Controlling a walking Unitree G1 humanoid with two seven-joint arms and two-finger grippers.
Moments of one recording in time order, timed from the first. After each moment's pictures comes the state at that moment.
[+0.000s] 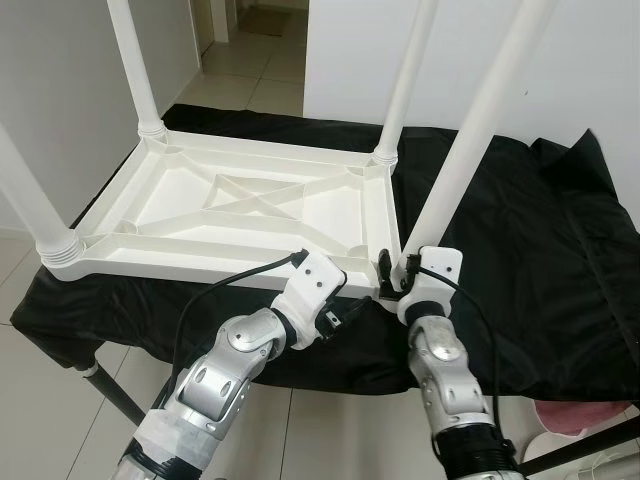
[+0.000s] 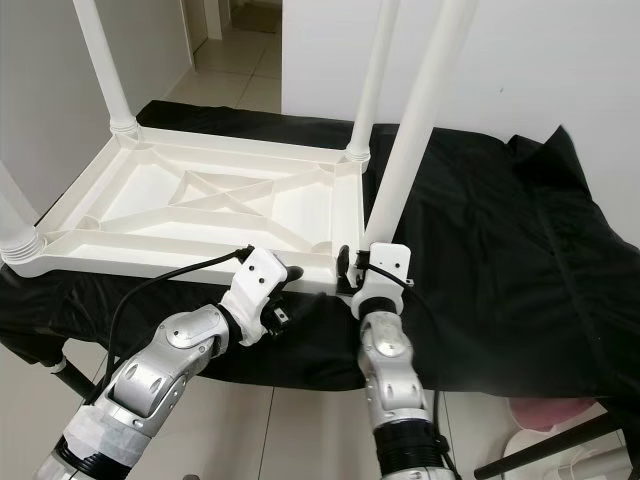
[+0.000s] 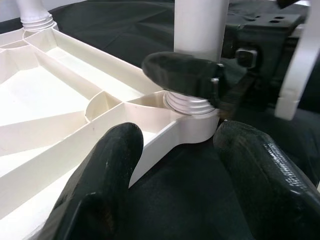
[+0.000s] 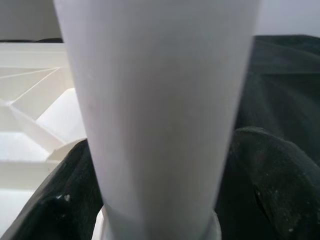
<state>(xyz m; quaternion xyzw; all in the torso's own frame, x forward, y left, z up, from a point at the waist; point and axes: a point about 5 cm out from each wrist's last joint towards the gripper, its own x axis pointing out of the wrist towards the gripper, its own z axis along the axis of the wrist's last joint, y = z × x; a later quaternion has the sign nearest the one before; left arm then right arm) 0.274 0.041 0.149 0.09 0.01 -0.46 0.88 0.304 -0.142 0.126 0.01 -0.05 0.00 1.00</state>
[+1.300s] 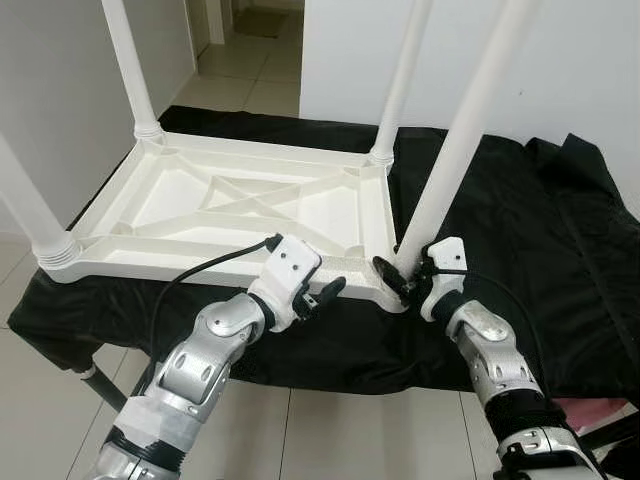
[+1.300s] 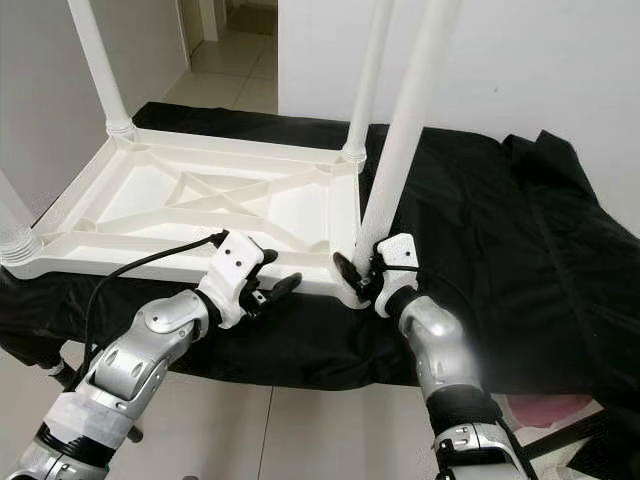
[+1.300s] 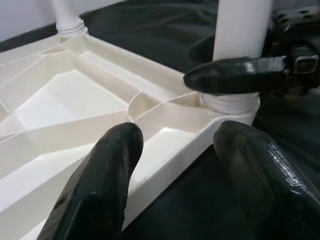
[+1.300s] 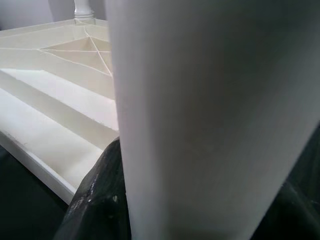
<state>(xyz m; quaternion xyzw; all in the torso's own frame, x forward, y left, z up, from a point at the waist) 0.289 0.063 0.156 0.10 0.00 -0.44 0.89 0.329 -0.164 0.121 -0.05 -0.03 0.26 0.96</state>
